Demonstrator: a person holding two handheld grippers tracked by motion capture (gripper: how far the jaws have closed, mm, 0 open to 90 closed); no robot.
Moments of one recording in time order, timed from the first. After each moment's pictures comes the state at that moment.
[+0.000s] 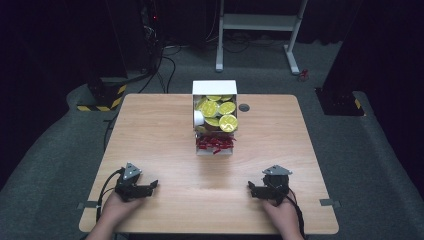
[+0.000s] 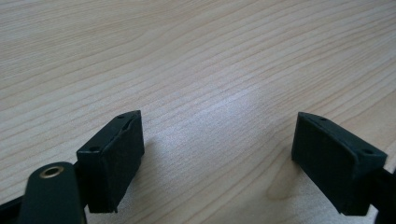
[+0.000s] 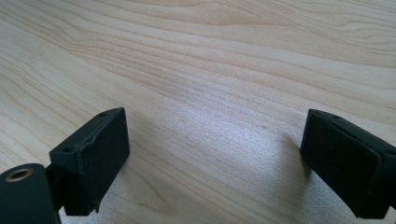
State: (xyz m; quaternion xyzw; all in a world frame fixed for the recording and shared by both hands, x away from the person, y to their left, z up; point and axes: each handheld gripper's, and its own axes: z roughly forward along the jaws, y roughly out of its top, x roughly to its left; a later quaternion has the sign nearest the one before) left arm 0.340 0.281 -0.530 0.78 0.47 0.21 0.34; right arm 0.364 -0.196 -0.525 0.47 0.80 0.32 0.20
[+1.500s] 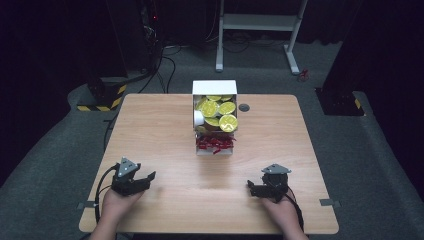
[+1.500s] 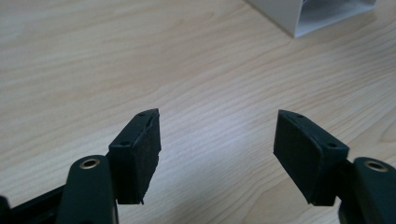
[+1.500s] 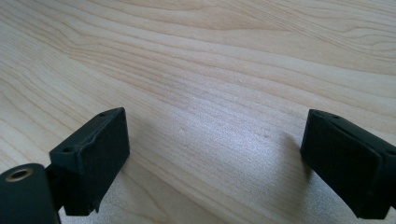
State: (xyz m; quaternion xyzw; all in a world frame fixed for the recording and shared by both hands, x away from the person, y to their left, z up) left arm 0.331 0.273 -0.488 0.75 0.48 0.25 0.38; right arm 0.369 -0.195 -0.525 0.46 0.80 0.32 0.19
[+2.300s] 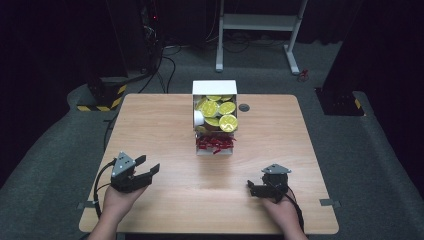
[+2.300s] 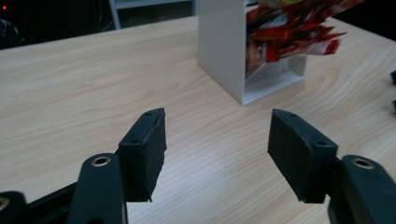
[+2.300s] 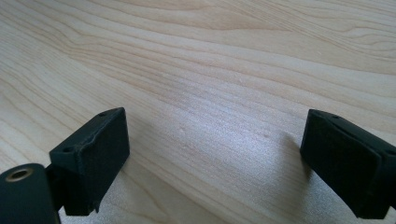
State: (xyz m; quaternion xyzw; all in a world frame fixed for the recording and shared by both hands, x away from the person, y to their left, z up) left arm 0.321 0.257 -0.443 0.73 0.44 0.25 0.46; right arm 0.369 -0.194 -0.525 0.47 0.80 0.32 0.19
